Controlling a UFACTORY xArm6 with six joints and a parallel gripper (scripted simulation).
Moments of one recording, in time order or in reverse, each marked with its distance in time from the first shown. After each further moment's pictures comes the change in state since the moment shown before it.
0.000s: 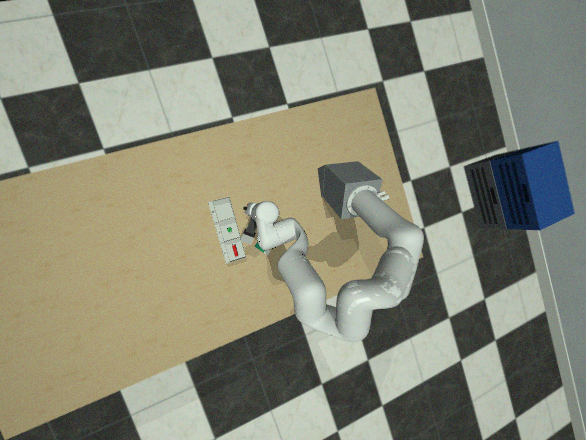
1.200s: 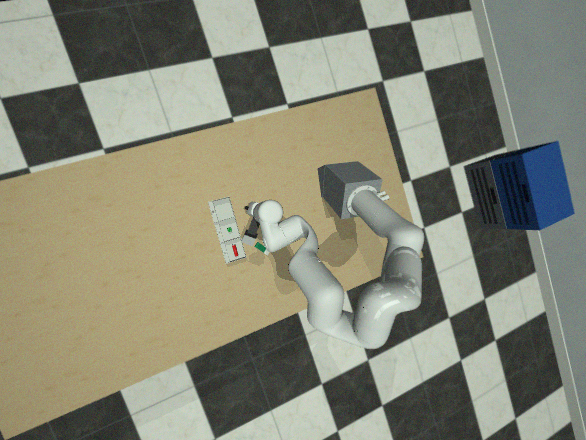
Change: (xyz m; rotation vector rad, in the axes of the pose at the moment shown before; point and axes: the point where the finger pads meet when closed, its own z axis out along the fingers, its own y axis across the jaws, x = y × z) arm 0.000 0.001 -0.057 -0.002 0.001 0.000
